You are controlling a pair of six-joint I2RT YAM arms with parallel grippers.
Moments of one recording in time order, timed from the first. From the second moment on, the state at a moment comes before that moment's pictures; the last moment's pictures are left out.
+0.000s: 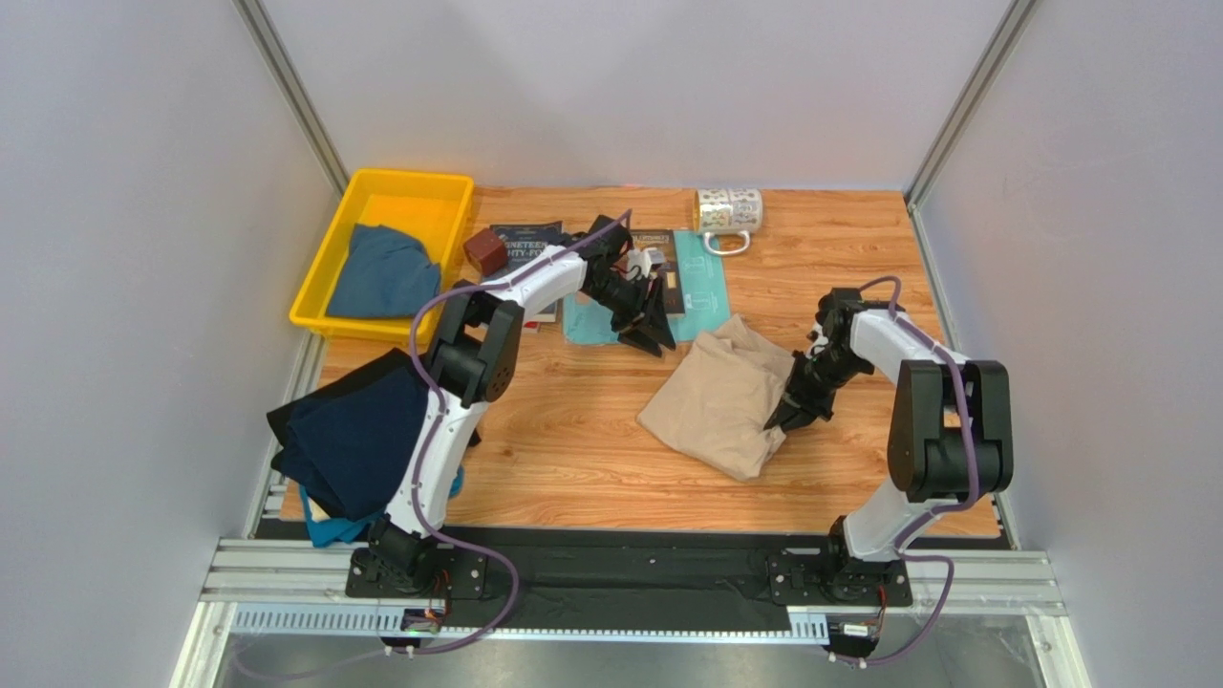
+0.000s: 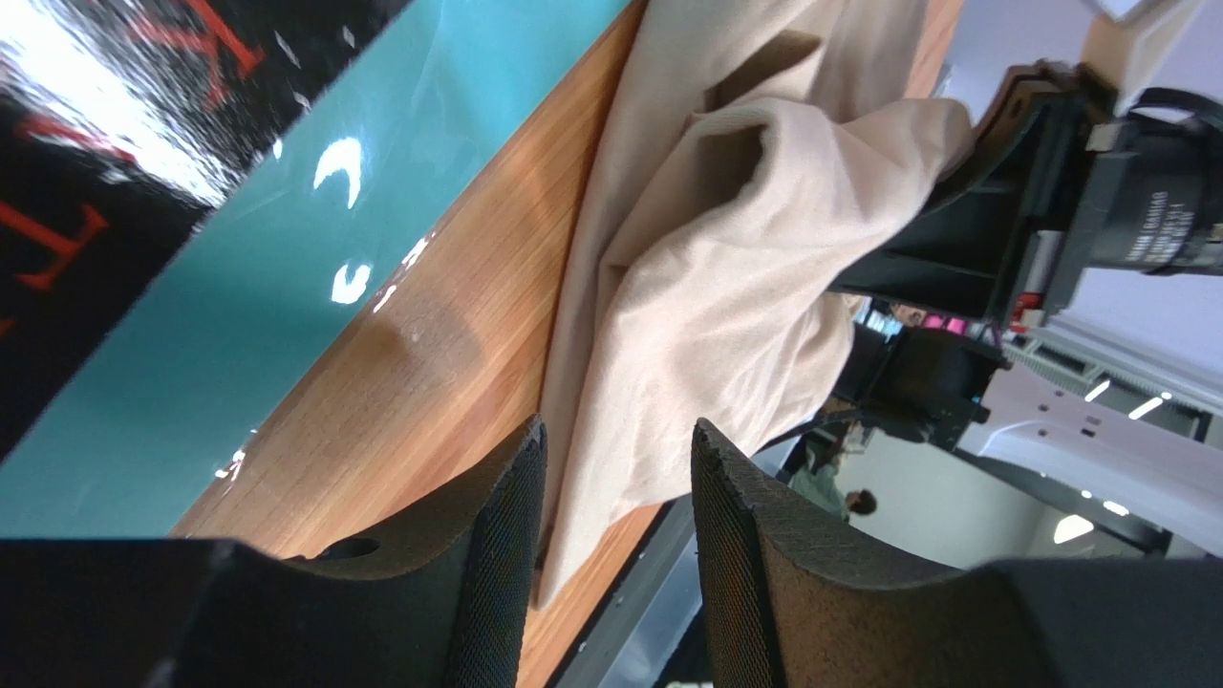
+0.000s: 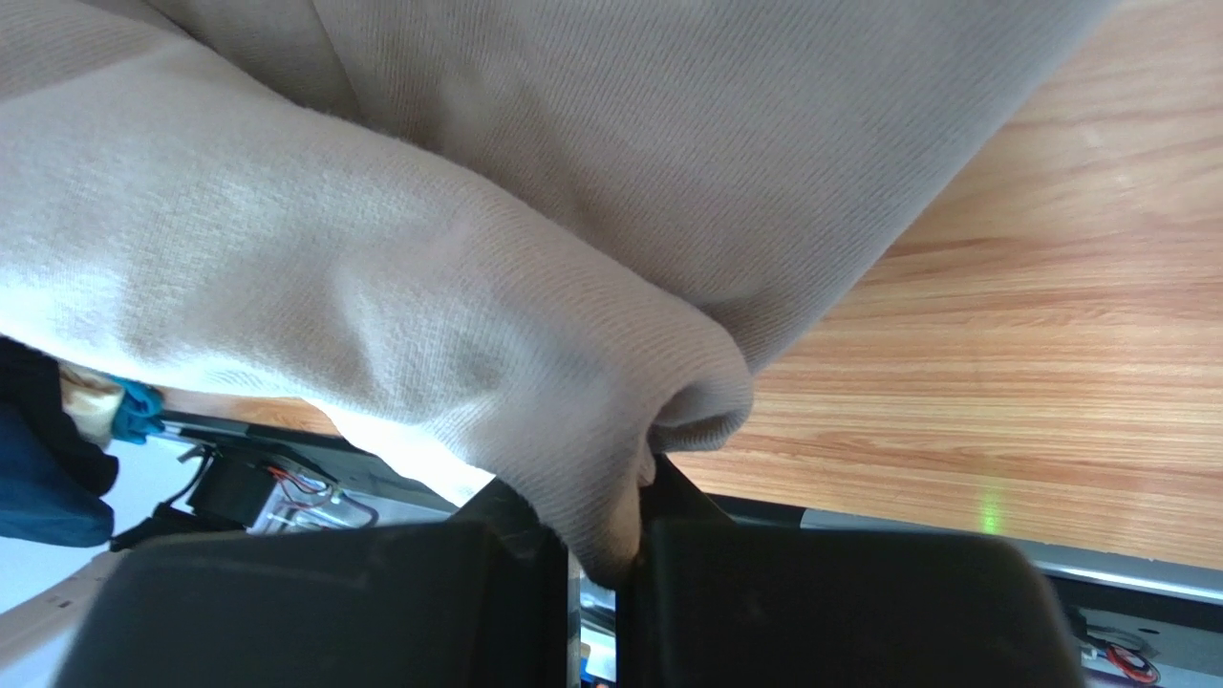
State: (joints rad) left arm -0.52 2.45 2.01 -0.75 0.92 -0.43; right arm -0.02 1.65 0.99 -0.96 -0.37 0.43
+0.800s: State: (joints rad) left arm -0.64 2.51 1.94 -0.74 1.04 -0.40; right arm -0.01 1.69 0.97 -0.99 -0.39 0.41
